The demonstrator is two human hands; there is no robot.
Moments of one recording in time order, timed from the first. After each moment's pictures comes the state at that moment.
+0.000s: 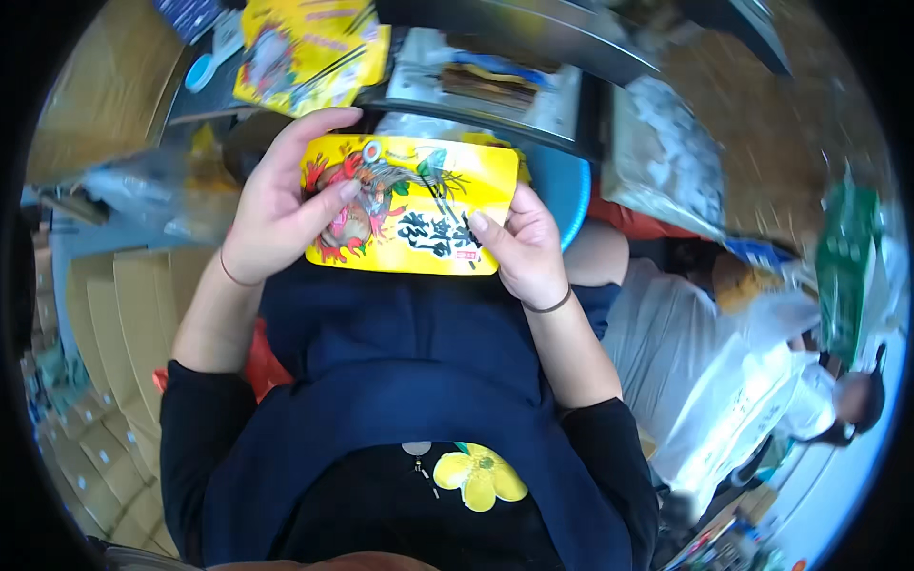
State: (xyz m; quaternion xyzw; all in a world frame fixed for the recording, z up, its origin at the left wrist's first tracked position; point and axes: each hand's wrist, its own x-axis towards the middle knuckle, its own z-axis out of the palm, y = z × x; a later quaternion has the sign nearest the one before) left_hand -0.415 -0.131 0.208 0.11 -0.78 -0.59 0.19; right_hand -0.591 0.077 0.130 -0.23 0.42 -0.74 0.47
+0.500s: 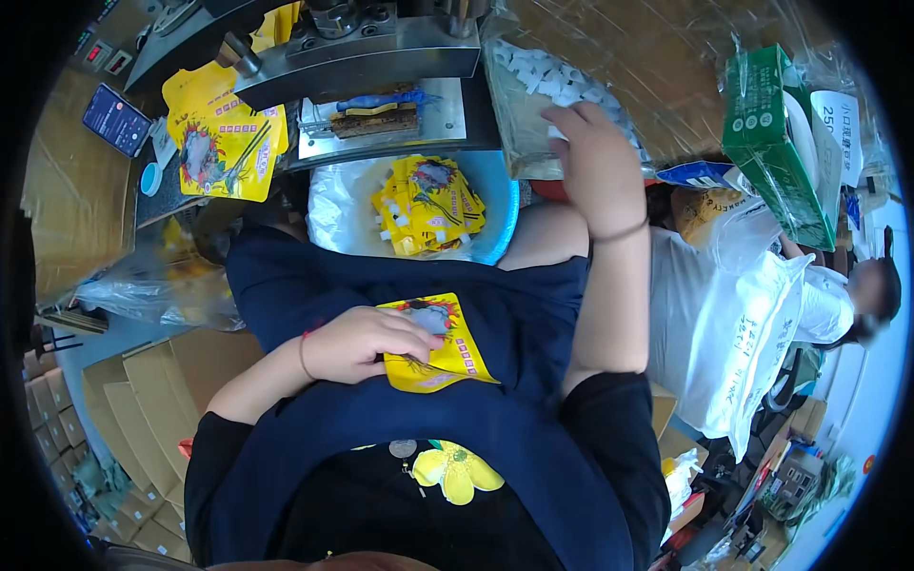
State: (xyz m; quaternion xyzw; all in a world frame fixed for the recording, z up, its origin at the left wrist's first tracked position) left_hand -0.439 -0.040 0.162 -0.22 -0.80 -0.55 -0.05; right_hand -0.729 0.143 0.221 -0.46 0.86 -0.20 -0.07
